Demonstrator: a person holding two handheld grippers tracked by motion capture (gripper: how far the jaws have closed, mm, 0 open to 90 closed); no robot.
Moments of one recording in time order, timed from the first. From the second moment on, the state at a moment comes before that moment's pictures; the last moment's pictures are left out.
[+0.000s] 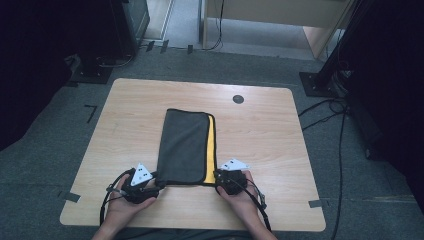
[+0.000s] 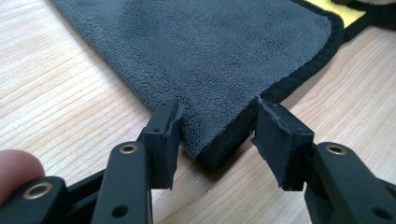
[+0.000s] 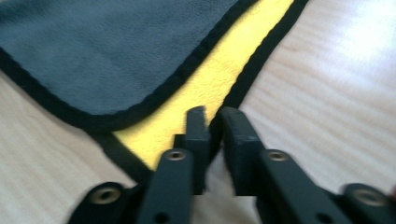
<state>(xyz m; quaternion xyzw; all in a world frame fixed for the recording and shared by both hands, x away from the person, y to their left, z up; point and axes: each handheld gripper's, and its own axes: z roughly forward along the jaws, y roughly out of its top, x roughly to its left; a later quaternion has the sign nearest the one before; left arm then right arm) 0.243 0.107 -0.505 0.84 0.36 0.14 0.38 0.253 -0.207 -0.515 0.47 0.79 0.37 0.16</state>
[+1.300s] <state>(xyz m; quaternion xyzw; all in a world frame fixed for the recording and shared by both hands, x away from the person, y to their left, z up) 0.240 0.114 -0.509 0.86 0.31 0.11 0.39 0.421 -0.194 -0.490 0.55 0.73 0.37 0.18</state>
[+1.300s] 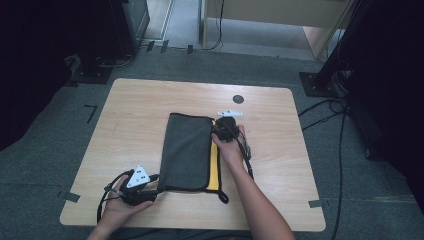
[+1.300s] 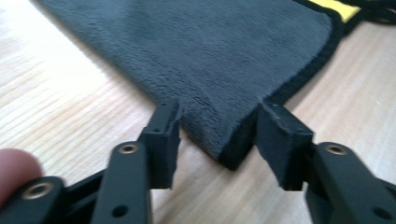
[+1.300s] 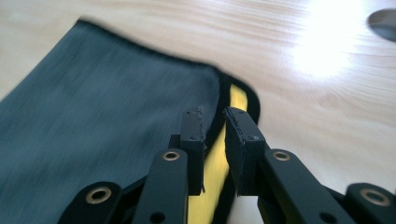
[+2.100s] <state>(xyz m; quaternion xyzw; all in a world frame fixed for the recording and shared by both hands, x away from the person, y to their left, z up) 0.234 0.109 -0.505 0.86 0.29 0.11 0.40 0.449 -0.197 -0.490 0.57 0.72 0.34 0.20</state>
